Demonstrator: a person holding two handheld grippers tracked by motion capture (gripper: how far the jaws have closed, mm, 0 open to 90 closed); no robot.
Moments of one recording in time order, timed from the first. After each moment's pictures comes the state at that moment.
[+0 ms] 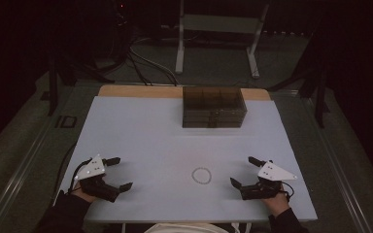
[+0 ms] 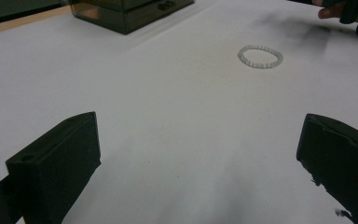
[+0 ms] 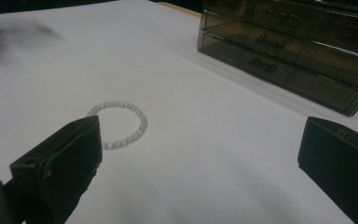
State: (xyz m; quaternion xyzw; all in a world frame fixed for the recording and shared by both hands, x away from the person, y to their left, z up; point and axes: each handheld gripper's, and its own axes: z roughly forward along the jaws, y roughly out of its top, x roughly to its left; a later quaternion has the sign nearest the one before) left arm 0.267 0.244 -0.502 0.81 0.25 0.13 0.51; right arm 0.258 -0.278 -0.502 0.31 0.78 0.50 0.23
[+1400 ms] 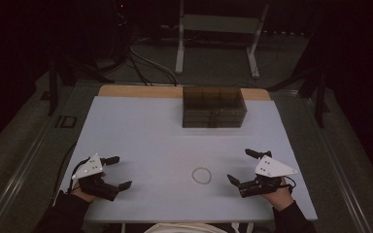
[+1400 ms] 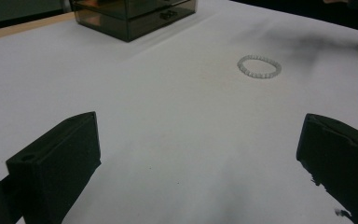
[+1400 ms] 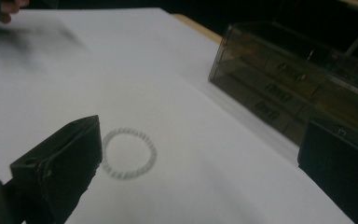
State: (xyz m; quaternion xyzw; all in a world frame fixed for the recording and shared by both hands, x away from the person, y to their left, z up) left arm 0.268 0.247 -0.500 0.80 0.26 0.12 0.53; right arm 0.258 -0.261 -0.452 0.24 0.80 0.49 0.26
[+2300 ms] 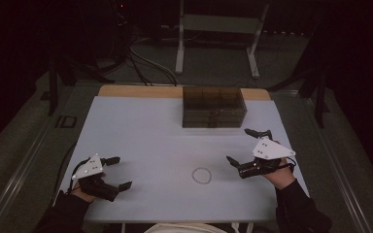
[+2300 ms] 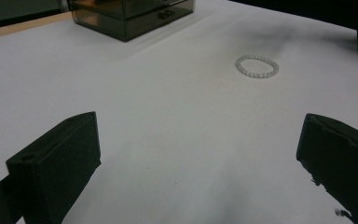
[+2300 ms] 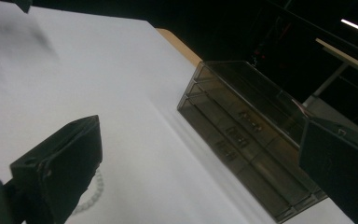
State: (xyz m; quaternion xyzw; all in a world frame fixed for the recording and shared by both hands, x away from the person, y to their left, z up) left arm 0.268 0.247 -0.501 0.80 0.26 0.12 0.53; right arm 0.295 -0.254 -0.416 0.17 0.81 0.46 0.31
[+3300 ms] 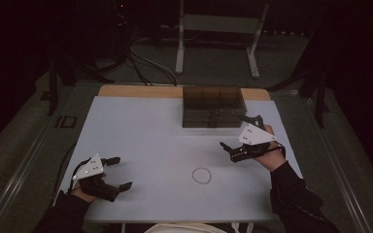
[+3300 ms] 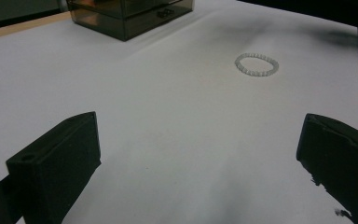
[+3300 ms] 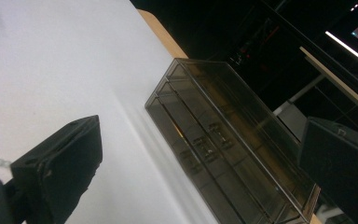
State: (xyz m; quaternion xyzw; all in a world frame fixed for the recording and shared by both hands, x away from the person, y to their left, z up) left arm 0.267 0.246 -0.501 0.80 0.26 0.12 0.52; right arm 0.338 -0.233 -0.414 0.14 0.82 0.41 0.37
